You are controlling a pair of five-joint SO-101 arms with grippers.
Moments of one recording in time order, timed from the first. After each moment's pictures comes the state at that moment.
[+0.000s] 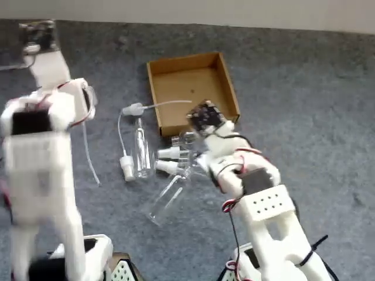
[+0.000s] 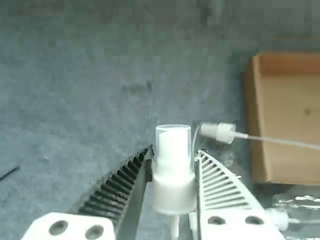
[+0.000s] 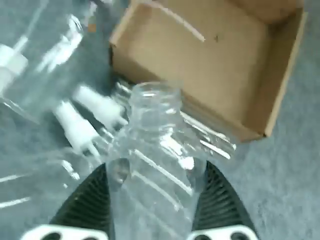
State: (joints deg) left arm -13.8 -29.8 10.9 71.3 10.1; right arm -26.9 -46.5 53.8 43.1 21.4
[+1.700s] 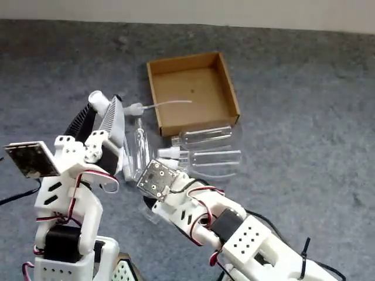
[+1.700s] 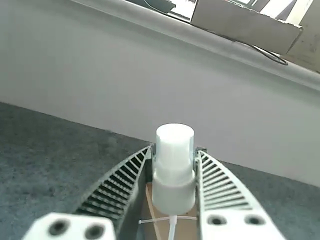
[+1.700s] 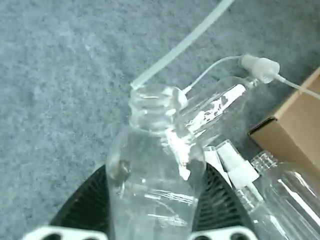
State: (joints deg) left arm 0.5 -89.9 66.1 31.3 23.9; right arm -52.9 -57.8 72.7 28.8 17.9
